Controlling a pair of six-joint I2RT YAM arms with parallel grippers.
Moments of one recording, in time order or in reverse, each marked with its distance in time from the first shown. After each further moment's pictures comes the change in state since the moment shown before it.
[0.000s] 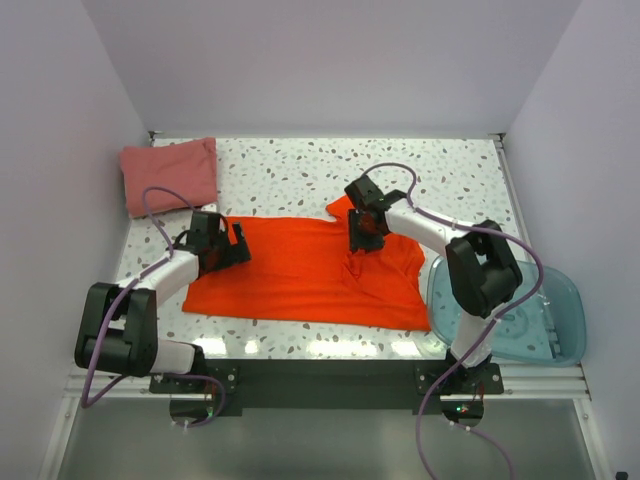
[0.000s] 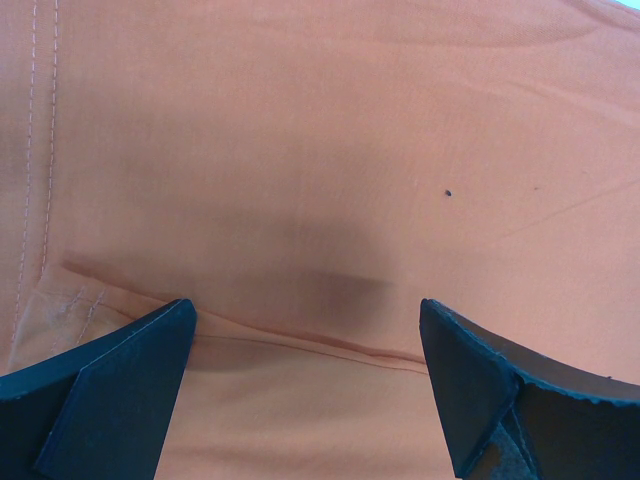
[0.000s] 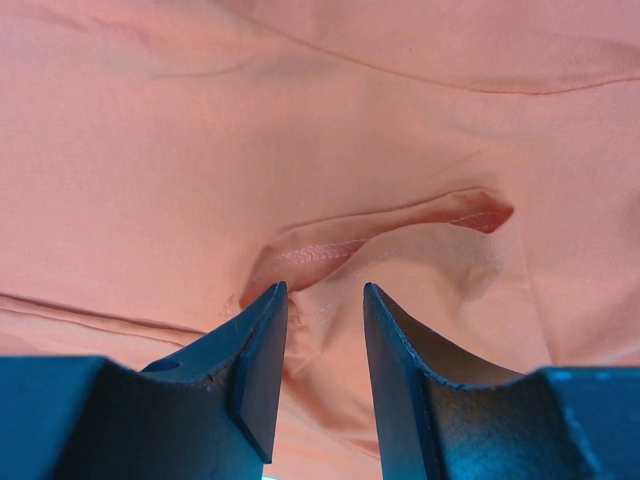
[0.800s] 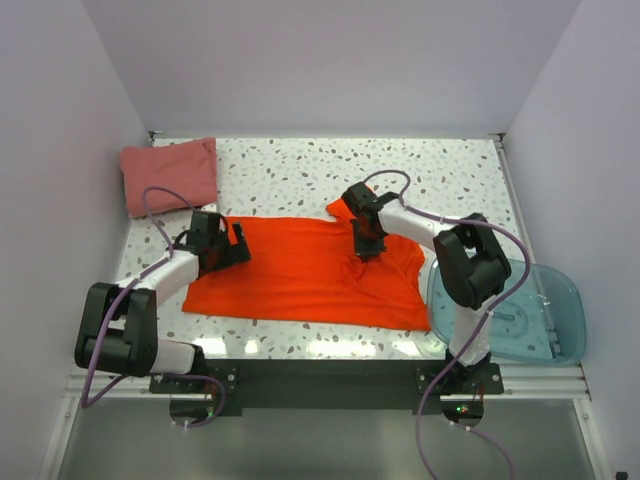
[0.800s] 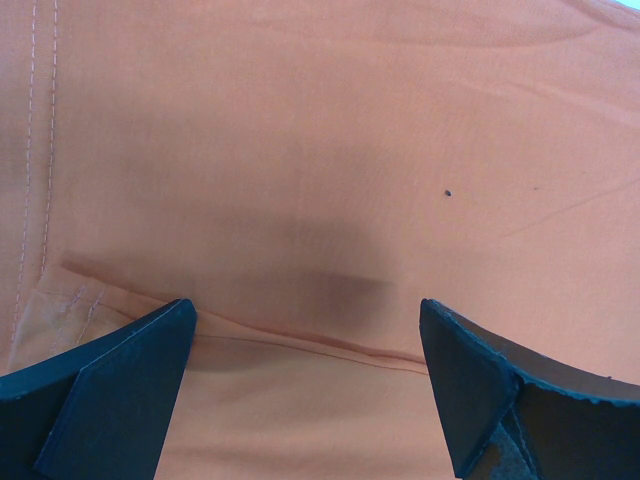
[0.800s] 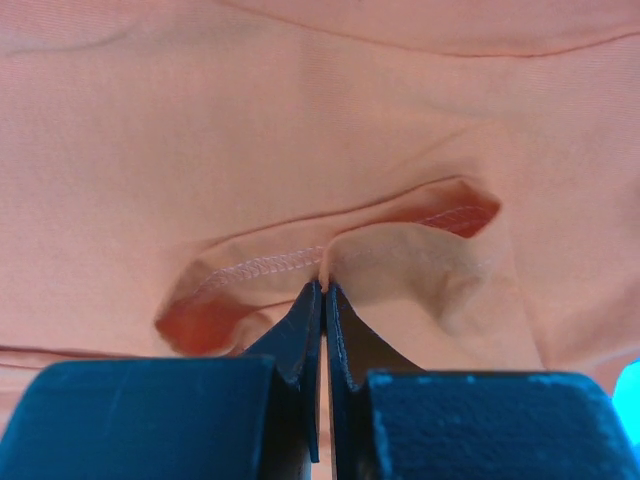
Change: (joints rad) left arm 0.000 0.000 0.000 0.000 0.000 0.000; right arm 0.000 0.081 0.011 -0.060 0.034 0.008
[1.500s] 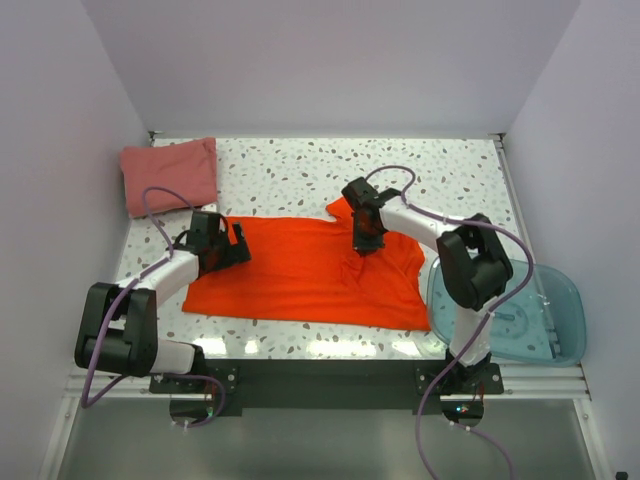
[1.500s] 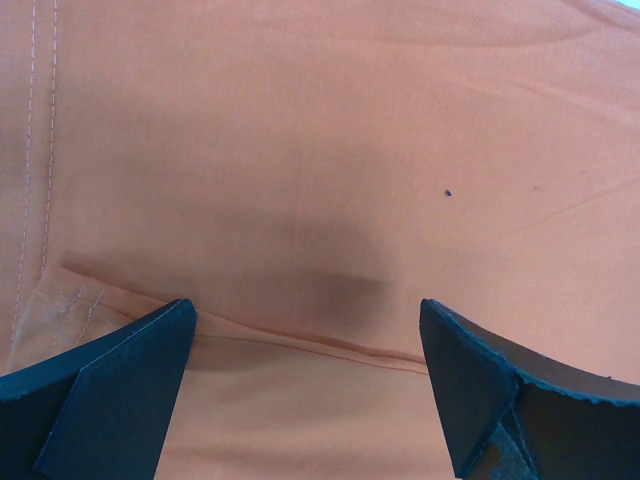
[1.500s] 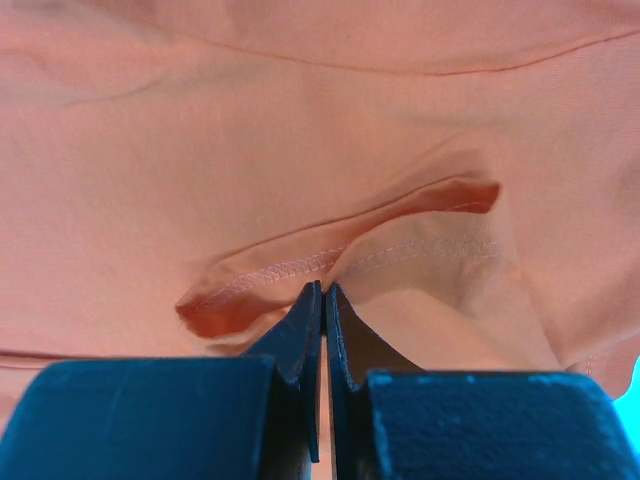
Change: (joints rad) left arm 0.000 0.000 0.000 -0.001 0.000 0.000; right arm -0.002 -0.007 0.038 -0.017 0.021 0.084
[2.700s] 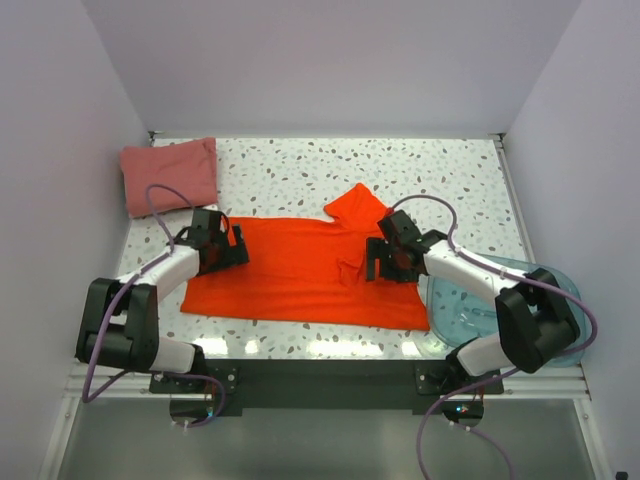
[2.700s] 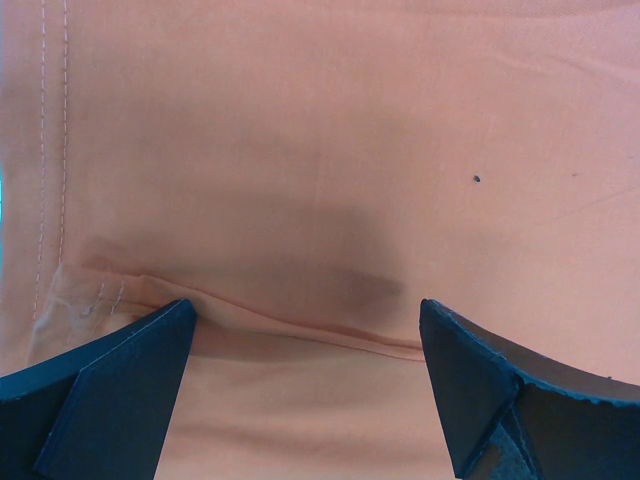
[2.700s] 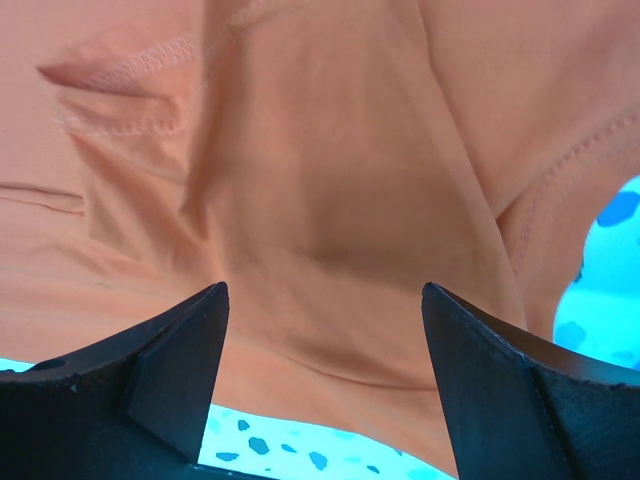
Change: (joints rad) left arm 0.000 0.026 0.045 -0.100 -0.029 0.026; right arm -0.026 -0.481 -0.515 0.179 -0.089 -0.045
